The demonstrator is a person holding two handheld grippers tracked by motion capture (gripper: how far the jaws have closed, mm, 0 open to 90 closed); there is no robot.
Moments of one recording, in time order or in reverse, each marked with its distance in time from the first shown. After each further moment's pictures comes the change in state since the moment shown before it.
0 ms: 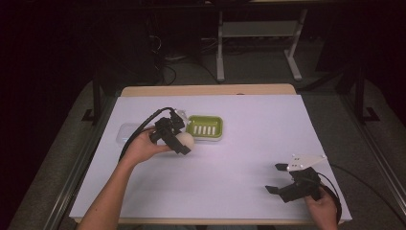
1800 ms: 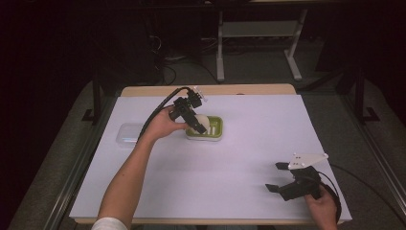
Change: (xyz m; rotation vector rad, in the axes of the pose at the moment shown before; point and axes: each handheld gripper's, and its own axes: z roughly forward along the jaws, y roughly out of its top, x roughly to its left) left arm 0.047 0.067 0.017 -0.013 -0.038 -0.030; right arm -0.005 -0.001 0.001 -0.026 0.008 0.011
